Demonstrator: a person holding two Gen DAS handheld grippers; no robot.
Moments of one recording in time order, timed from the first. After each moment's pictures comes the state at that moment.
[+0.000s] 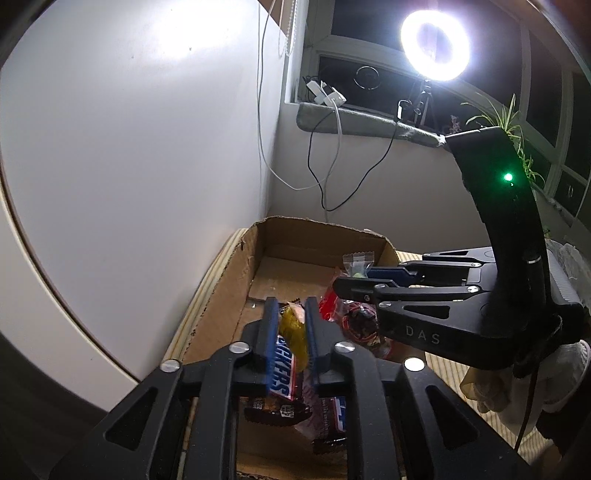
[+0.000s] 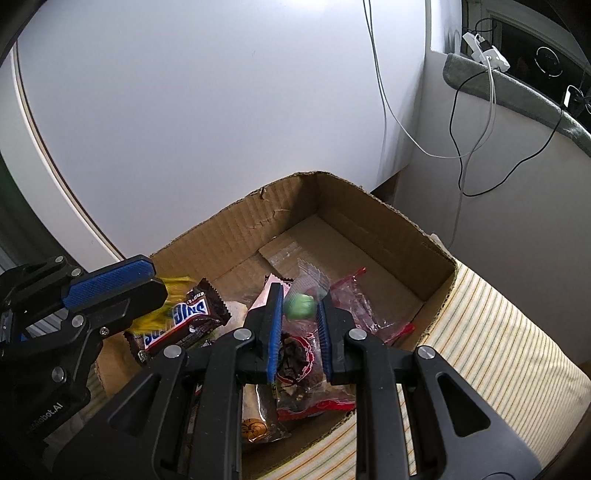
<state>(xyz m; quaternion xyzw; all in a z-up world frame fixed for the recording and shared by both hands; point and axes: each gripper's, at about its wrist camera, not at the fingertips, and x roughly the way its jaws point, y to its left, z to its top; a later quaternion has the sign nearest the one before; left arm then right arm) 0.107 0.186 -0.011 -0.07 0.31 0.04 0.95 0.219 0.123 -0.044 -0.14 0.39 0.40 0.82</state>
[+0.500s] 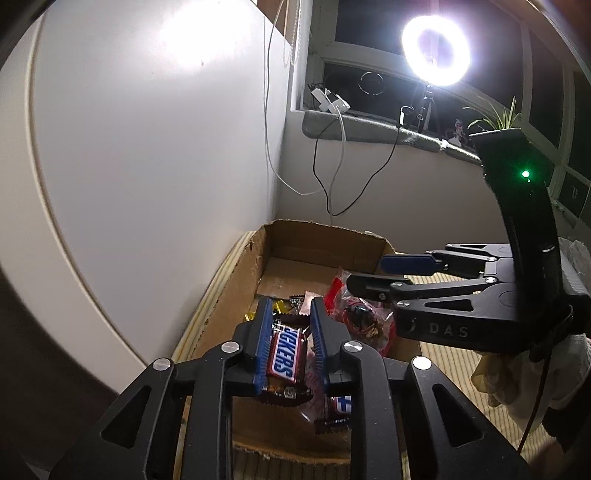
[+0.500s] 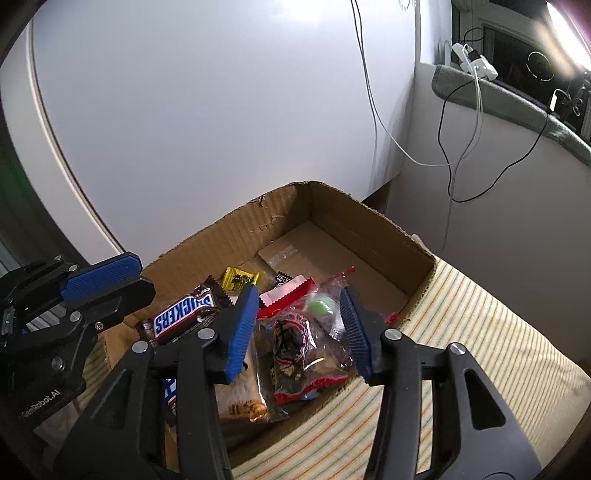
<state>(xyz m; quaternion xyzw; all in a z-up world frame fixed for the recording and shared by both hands) 0.087 0.184 -0.005 -0.06 0.30 0.06 0.95 0.205 0.104 -0.026 -0.13 0.37 0.40 0.83</state>
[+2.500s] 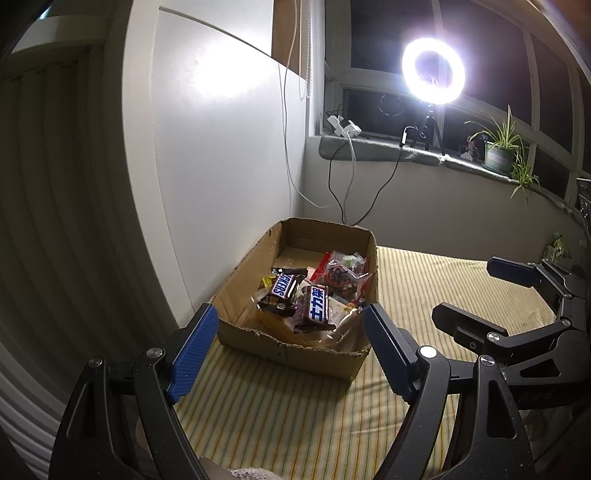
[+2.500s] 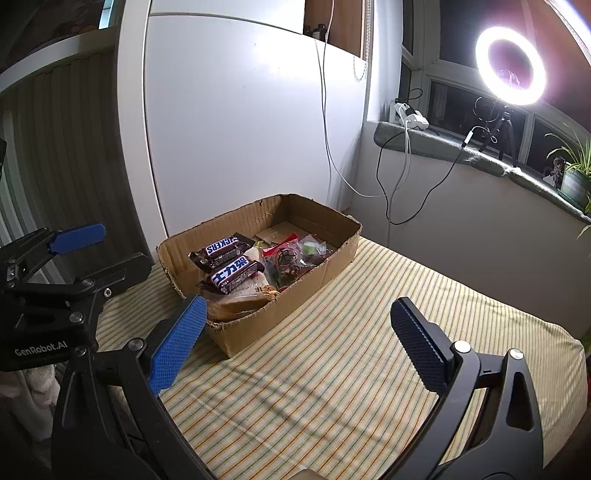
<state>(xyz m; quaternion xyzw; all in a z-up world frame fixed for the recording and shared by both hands) -0.017 0.130 0.015 -0.05 0.26 0.13 0.96 0.058 -0.002 0.008 -0.13 0.26 0.33 0.90</state>
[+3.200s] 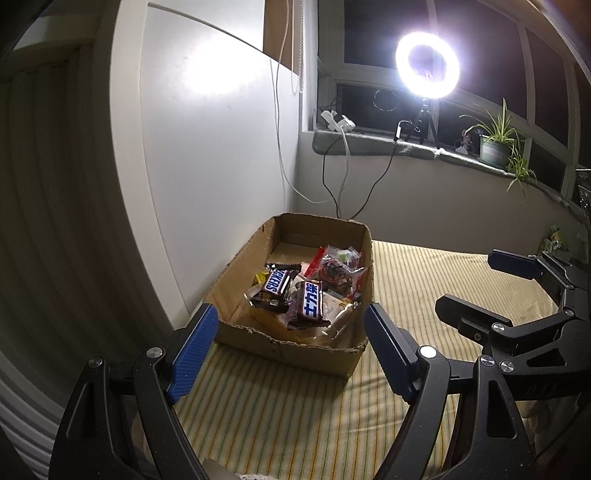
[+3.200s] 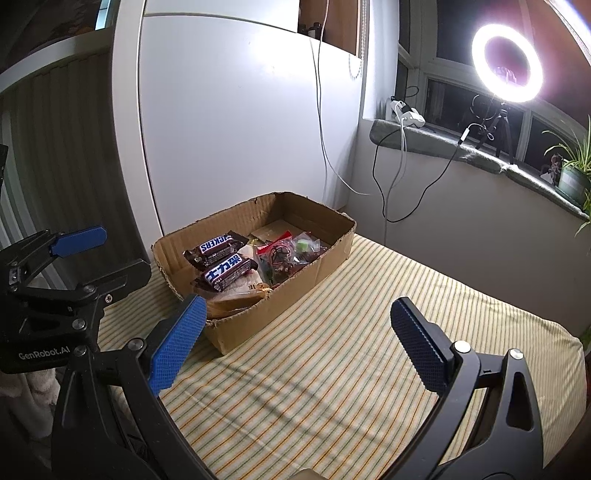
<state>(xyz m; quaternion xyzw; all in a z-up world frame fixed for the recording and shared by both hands) -0.015 0.126 0.011 -0.04 0.27 0.12 0.96 0.061 -0.007 0.007 -0.13 0.26 0.33 0.90</state>
